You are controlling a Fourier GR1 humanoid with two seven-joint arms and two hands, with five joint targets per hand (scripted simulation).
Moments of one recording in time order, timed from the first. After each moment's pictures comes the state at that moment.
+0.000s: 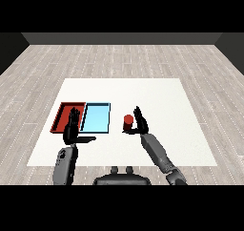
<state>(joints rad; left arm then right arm) -0.02 0.05 0.07 -1.57 0.08 -0.07 -0.43 -0.45 0.00 0.27 -0.81 -0.41 -0.09 -0.61</state>
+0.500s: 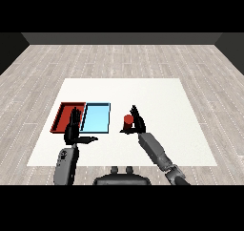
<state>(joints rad) -0.01 0.04 0.05 -1.61 0.06 -0.06 -0.41 -0.49 0.00 0.35 -0.80 -0.49 -0.10 -0.61</state>
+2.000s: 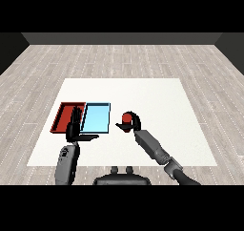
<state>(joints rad) -0.05 0.04 0.06 -1.56 0.04 -0.04 -0.42 -0.62 0.00 0.51 -0.65 -0.62 -0.42 -0.50</state>
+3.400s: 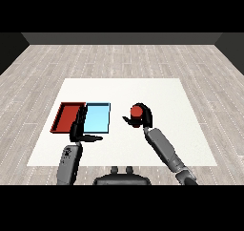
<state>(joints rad) -0.05 0.03 -0.01 -1.60 0.02 -0.06 -0.38 -0.46 -0.15 0.41 -1.26 -0.32 -0.53 -0.26</state>
